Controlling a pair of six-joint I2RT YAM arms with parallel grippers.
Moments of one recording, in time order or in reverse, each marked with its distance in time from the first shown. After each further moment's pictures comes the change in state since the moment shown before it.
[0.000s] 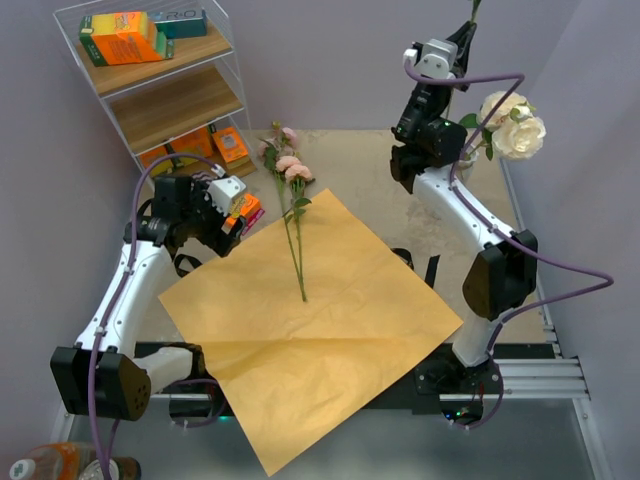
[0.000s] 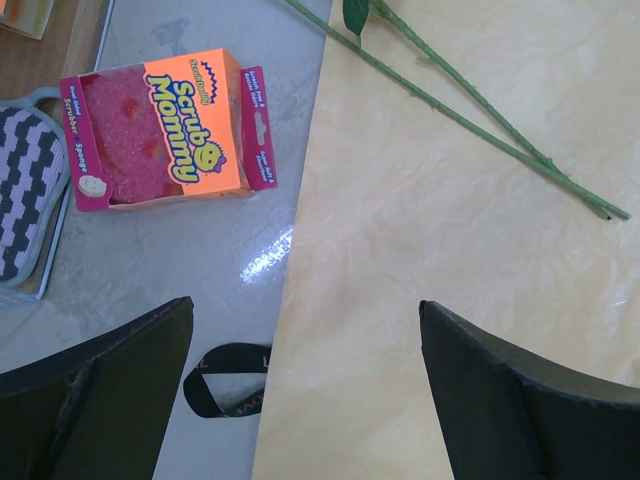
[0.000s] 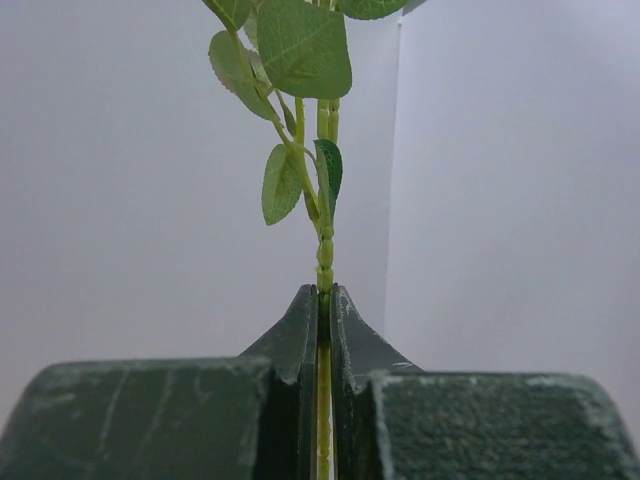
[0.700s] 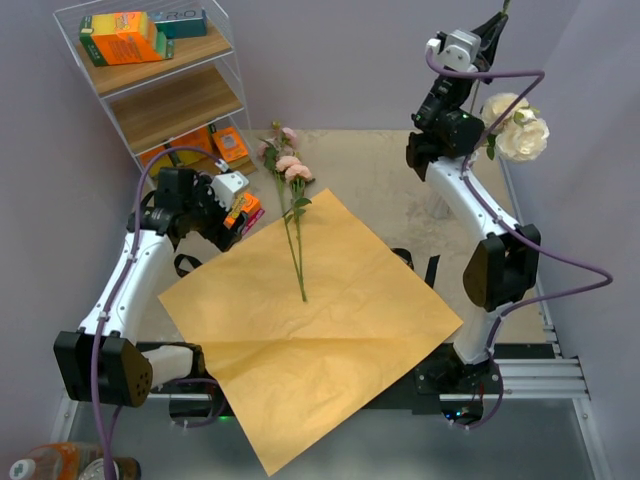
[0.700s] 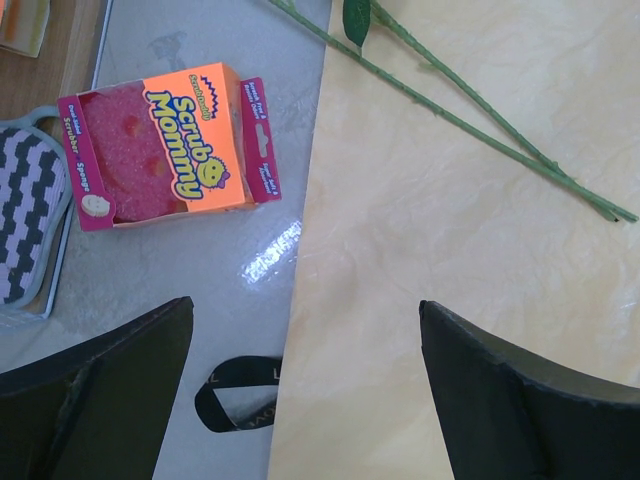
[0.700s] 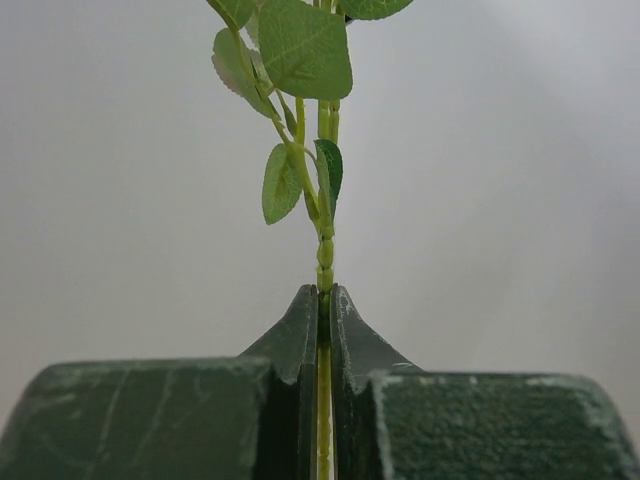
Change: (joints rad) left arm 0.000 0.069 0.050 -0.005 0.016 0.033; right arm -0.122 0.052 0.072 0.041 -0.029 -0.018
